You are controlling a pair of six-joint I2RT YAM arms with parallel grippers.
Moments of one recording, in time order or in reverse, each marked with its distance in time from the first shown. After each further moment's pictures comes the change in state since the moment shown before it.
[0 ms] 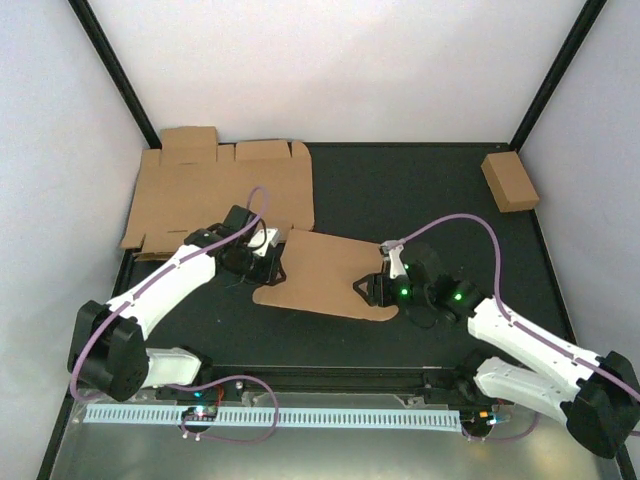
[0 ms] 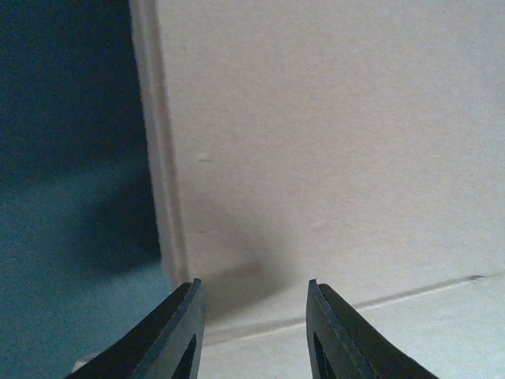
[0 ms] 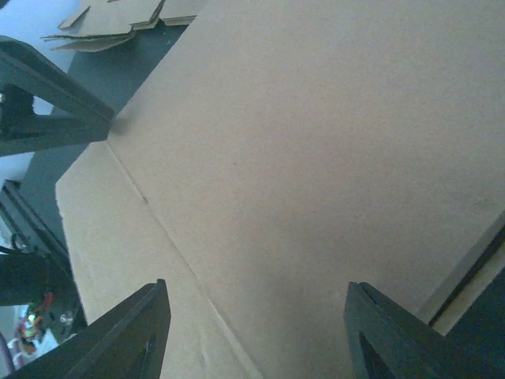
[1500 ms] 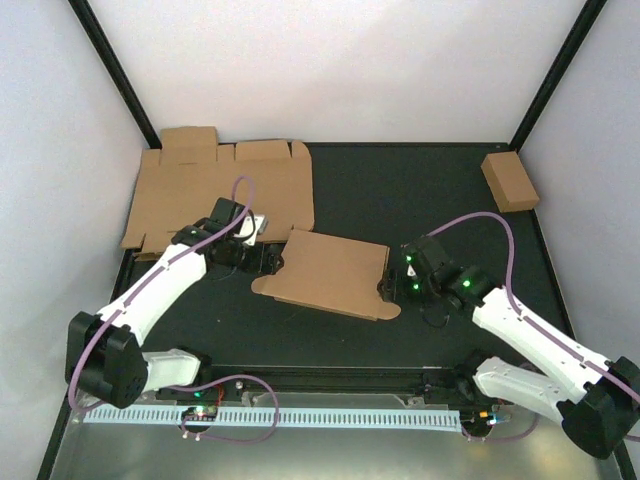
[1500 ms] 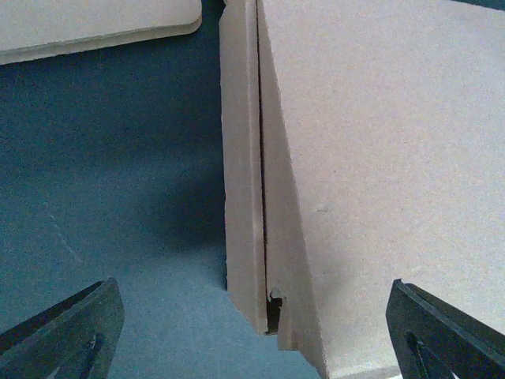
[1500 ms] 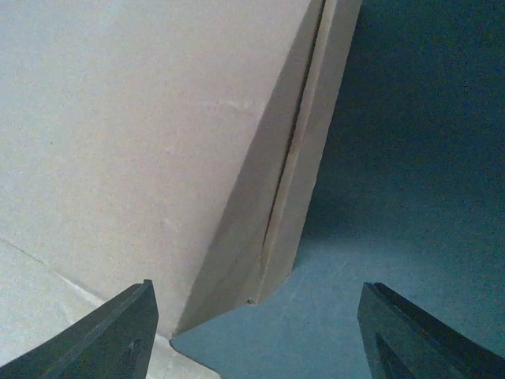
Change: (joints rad) left arm 0.073 -0.048 0.036 0.011 -0.101 0.020; right arm -0.051 0.000 0.169 -0.466 0.193 0.149
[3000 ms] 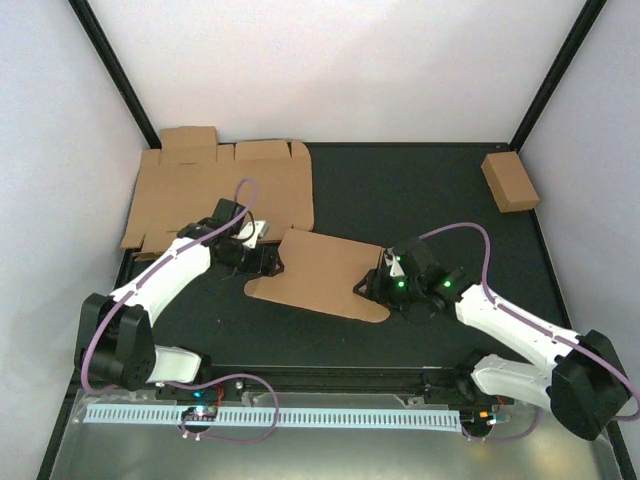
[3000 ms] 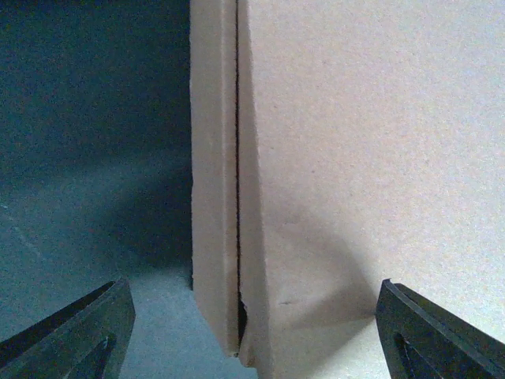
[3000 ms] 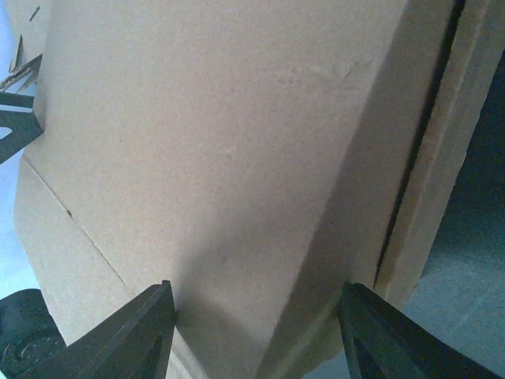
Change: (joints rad) left arm 0.045 0.095 -0.023 0.019 0.093 0.032; right arm -0.003 0.127 -0.125 0.359 -0.306 0.222
